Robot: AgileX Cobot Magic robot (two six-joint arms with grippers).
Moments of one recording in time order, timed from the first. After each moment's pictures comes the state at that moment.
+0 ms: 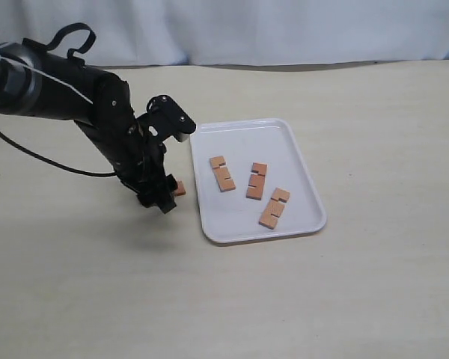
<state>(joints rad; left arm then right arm) -0.51 2.00 -1.19 -0.08 0.55 0.52 -0.21 0.00 0.00 0.15 0.37 -0.06</state>
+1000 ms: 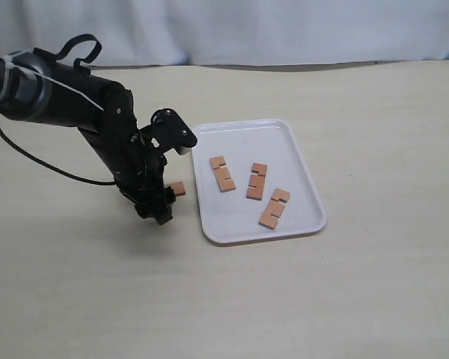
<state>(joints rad) -0.51 2.04 -1.19 -0.11 0.58 0.60 -0.21 0.00 0.00 0.15 0.37 -0.06</state>
